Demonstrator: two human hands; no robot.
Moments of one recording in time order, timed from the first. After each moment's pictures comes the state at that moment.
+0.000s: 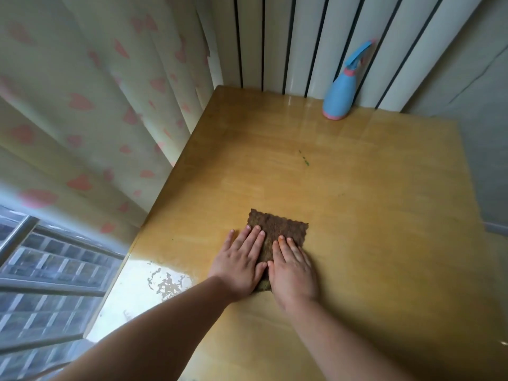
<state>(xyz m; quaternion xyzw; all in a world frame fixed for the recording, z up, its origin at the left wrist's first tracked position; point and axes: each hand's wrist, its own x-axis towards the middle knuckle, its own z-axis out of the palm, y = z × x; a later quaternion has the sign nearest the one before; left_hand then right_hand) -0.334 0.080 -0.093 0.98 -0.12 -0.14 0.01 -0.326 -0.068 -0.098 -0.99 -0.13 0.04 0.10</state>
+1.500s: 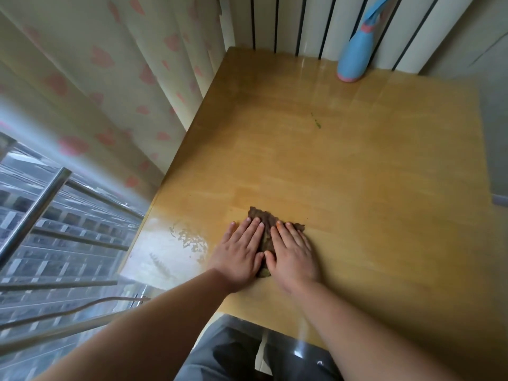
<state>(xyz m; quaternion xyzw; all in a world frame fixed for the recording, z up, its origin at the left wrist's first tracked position) -0.426 0.091 -0.105 0.99 -0.12 -0.10 0.04 -0.397 -0.071 -0.088 -0.97 -0.18 0.12 0.09</state>
